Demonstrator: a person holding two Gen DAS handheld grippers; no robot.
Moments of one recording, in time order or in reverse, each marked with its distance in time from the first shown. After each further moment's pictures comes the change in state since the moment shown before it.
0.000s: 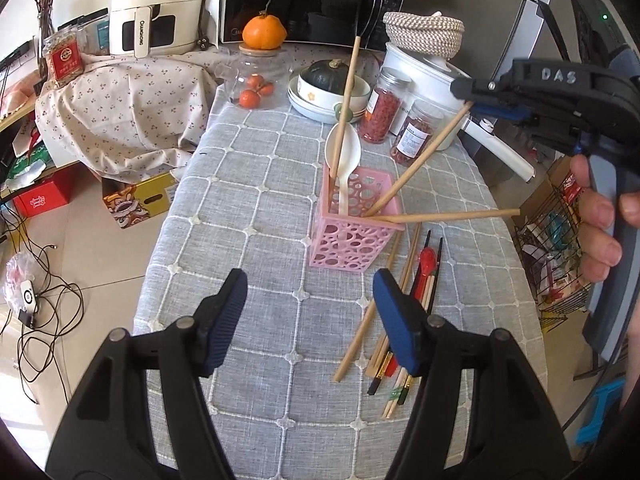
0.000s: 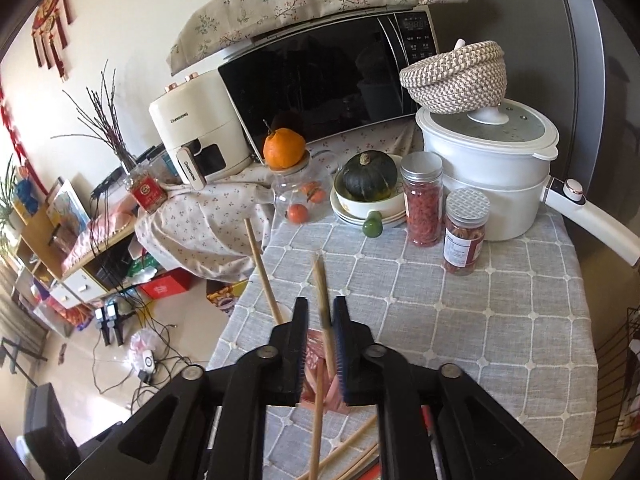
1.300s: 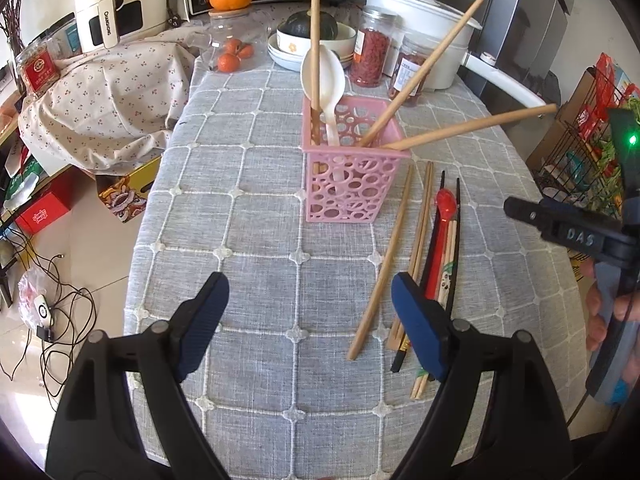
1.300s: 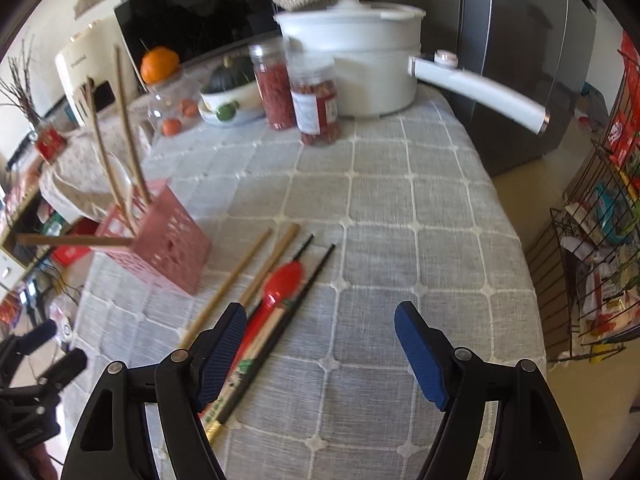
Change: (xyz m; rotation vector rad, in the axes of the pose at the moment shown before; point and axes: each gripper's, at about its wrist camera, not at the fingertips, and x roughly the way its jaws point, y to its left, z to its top) left arm 0.042 -0.018 -0.025 0.123 0.126 0.062; right arm 0.017 -0.097 -0.128 0.090 0.227 -0.357
